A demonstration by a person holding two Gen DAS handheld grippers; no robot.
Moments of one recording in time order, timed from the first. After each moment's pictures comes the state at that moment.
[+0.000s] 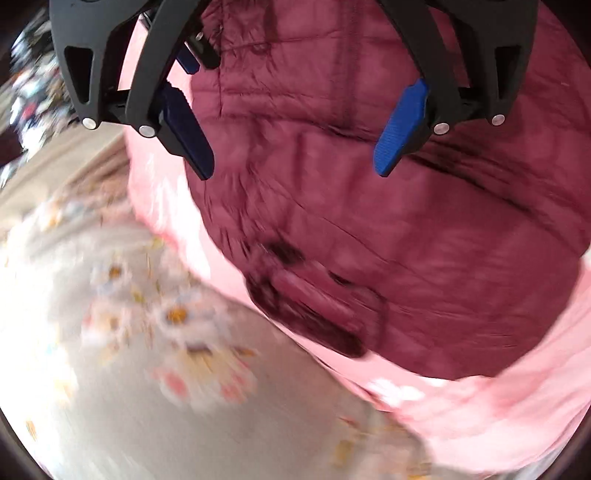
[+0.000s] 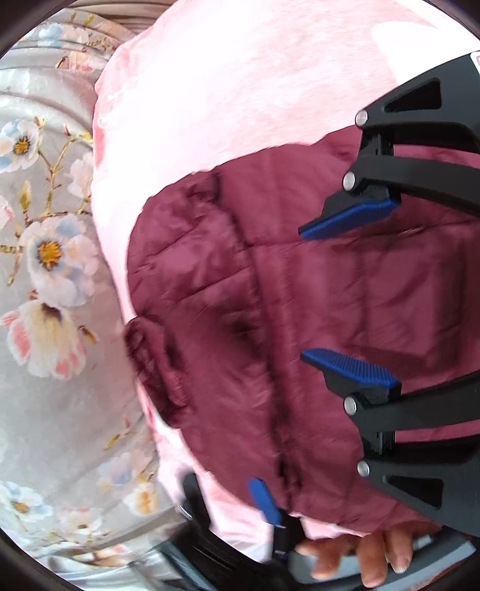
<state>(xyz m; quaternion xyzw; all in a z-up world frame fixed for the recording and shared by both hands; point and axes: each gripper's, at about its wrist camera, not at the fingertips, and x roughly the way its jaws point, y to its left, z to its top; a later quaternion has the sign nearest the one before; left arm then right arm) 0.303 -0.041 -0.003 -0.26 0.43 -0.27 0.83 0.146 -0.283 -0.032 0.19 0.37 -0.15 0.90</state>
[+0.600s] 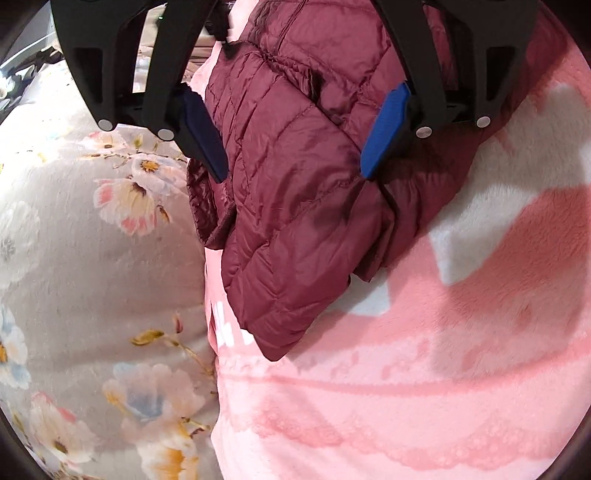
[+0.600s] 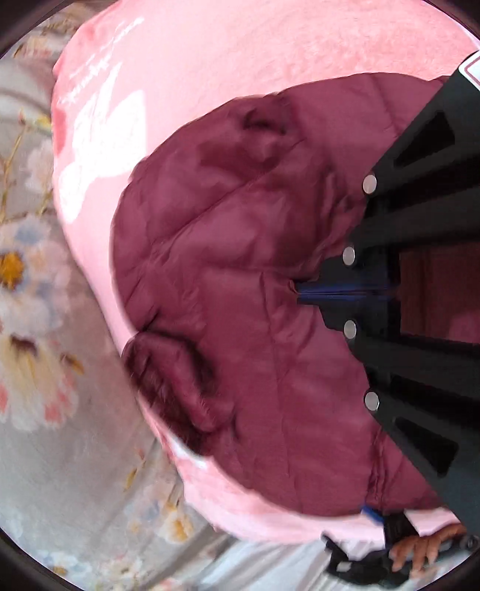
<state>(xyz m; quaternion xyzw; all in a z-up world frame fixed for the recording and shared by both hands) 0.371 0.127 -0.089 -0.51 0.45 -0.15 0.72 0.239 -0.321 -0.035 0.25 0.38 -0.14 0.88</state>
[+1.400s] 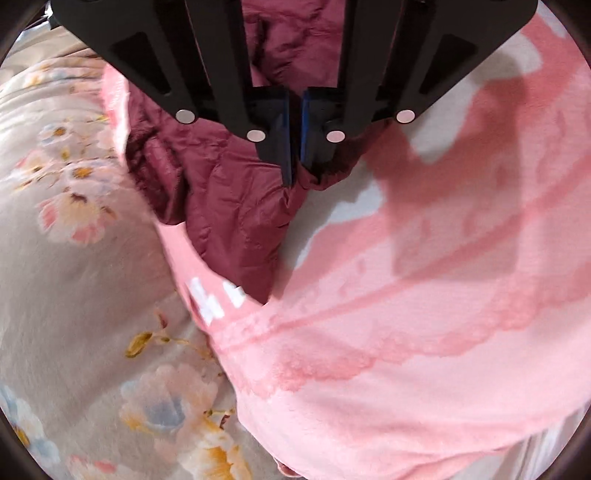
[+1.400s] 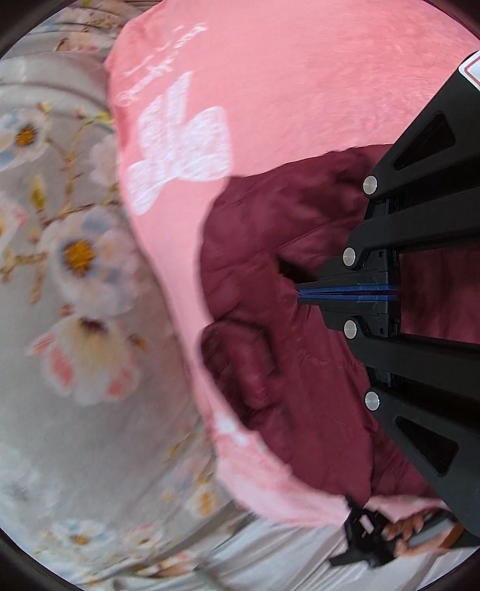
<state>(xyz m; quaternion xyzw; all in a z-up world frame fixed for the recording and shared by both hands) 0.394 0.120 -0.057 -0.34 0.43 -0.06 0.83 0.217 -0.349 -0.017 0.22 0.35 -0.14 0.90</state>
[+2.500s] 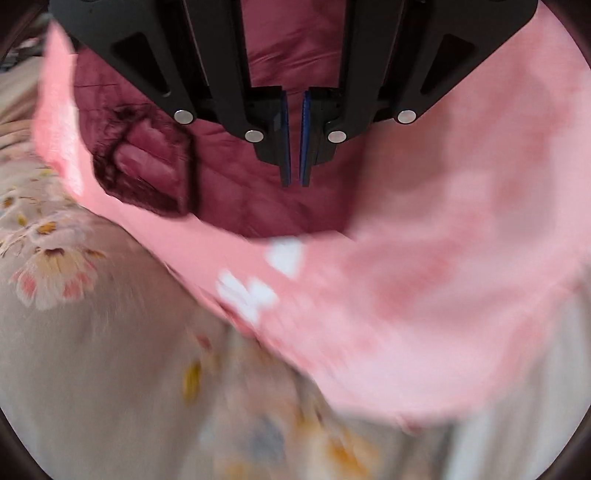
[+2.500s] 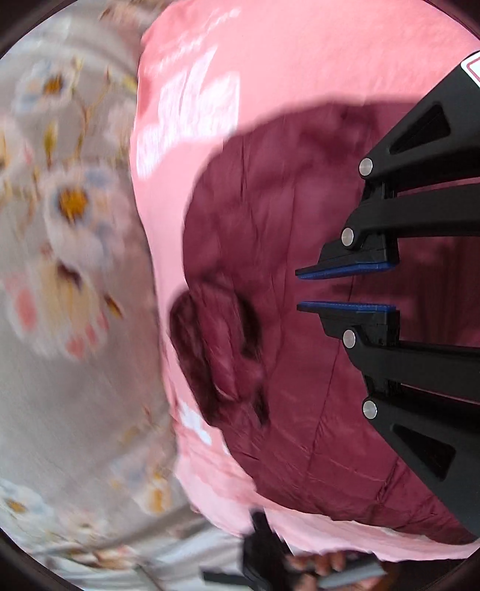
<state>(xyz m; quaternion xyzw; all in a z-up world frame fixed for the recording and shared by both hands) 0.476 0.042 -0.003 -0.16 0.45 -0.10 0.87 0.268 -0.289 -0.033 0.14 0.37 -0.12 0.91</state>
